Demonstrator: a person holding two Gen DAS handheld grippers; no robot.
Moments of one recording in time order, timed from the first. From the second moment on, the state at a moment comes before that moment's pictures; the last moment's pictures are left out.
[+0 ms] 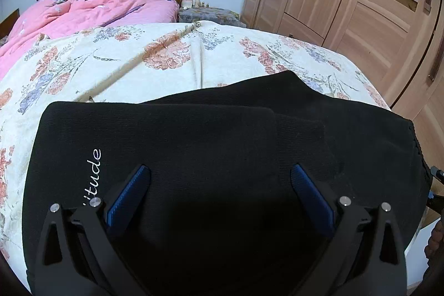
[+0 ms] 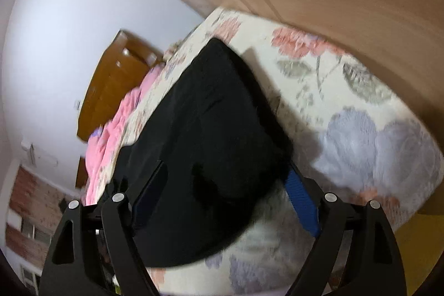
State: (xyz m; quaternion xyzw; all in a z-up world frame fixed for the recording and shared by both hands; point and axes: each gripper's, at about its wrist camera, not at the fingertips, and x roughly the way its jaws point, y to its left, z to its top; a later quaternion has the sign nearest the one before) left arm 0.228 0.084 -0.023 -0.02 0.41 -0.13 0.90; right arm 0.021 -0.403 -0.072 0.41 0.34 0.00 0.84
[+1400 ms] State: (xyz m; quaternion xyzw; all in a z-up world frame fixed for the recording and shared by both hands) left arm 0.139 0.277 0.017 -0.23 0.36 -0.02 0.90; right arm 0.105 0.028 -0.011 -0.13 0.32 0.45 0.82
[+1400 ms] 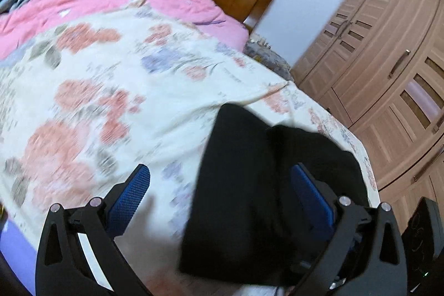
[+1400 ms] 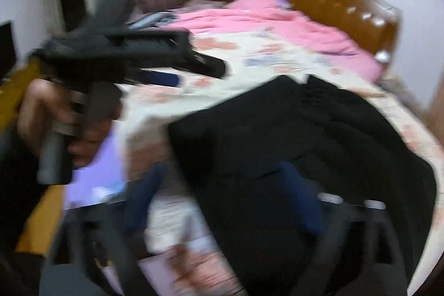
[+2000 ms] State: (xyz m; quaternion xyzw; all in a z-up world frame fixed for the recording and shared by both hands) left arm 0.158 0.179 0.004 -0.16 0.47 -0.19 0.85; right arm 0.142 -0.175 -0.002 0.10 0.33 0.29 0.89
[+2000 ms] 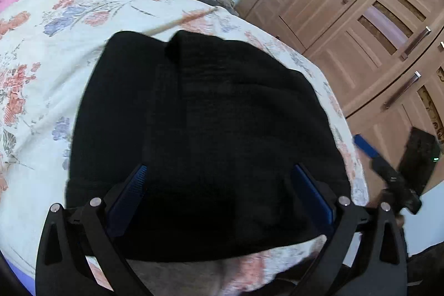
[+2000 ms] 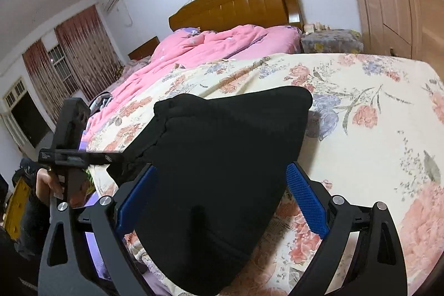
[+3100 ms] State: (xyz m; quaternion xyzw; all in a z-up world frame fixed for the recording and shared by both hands) left arm 0.121 0.143 0.076 -0.18 0.37 -0.16 0.90; right arm 0.048 -0.150 -0.055 -0.04 0.34 0.19 0.92
